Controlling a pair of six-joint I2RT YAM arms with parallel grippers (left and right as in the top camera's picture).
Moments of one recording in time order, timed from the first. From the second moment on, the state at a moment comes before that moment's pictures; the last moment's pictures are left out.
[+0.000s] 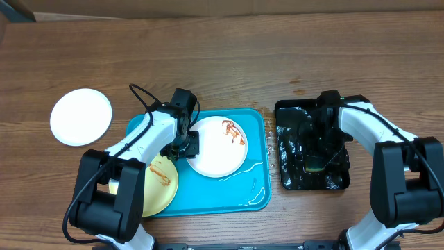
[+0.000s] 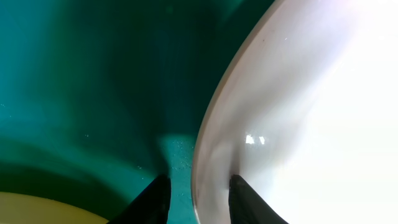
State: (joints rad) left arm -0.29 1.79 1.05 -0.86 0.03 -0.33; right arm 0.11 1.83 1.06 -1.07 -0.15 0.26
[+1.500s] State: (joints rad) left arm -0.29 1.79 1.05 -0.86 0.03 -0.33; right arm 0.11 1.83 1.07 -0.92 -0.13 0.25
